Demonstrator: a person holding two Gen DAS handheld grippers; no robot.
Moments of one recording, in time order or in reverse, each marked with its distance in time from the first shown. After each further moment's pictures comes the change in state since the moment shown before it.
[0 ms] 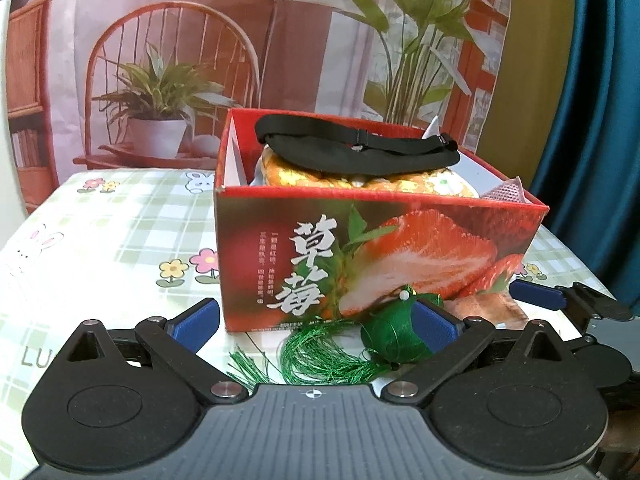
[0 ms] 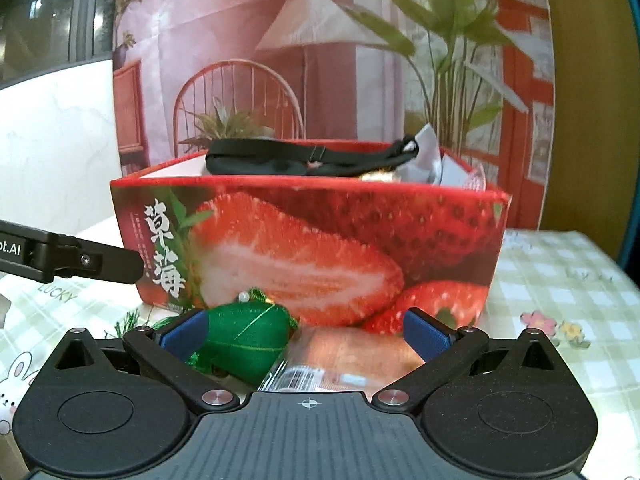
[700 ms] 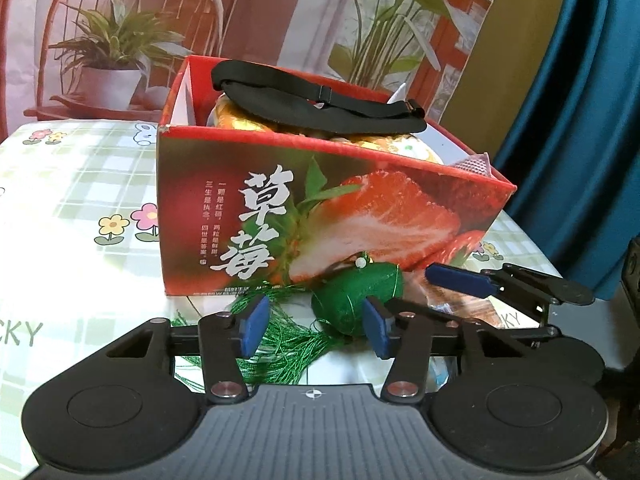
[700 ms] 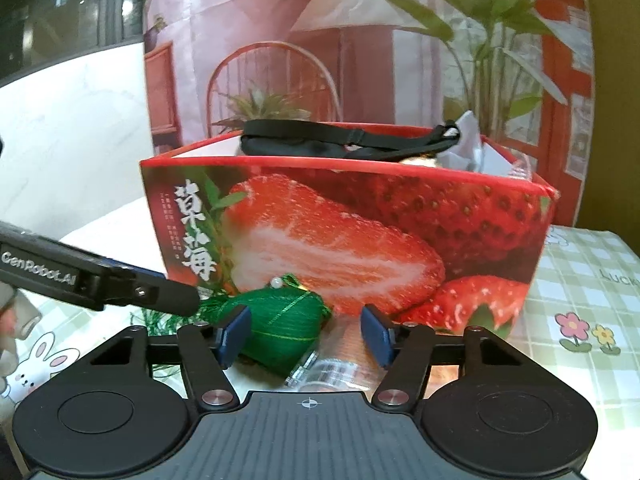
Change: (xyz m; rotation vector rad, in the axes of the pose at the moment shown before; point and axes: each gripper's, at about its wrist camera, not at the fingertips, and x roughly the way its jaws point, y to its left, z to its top) left arm 0.026 0.002 -0.010 -0.053 0.100 -0.175; right arm 0.009 0.007 0.007 -0.072 0.067 0.113
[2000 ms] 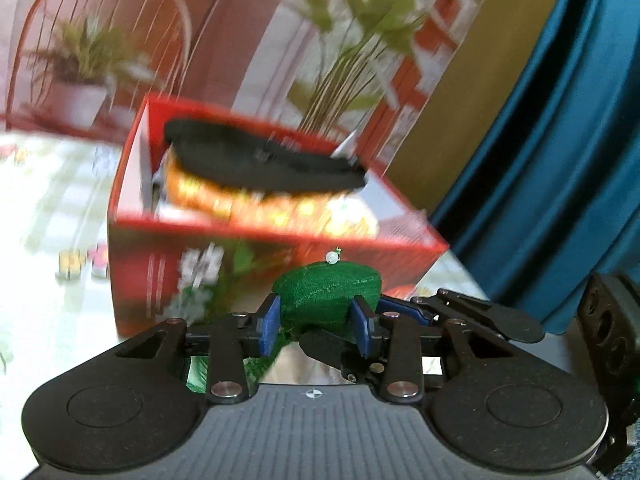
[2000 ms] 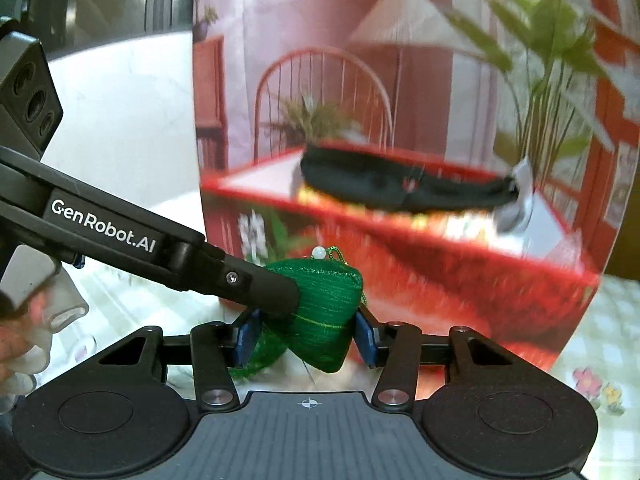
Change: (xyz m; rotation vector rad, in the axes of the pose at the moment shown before) left arm -0.023 -0.018 0.037 -0.048 -0.088 -0.160; right arm -0.021 0.024 0.042 -0.079 -0.039 0.079
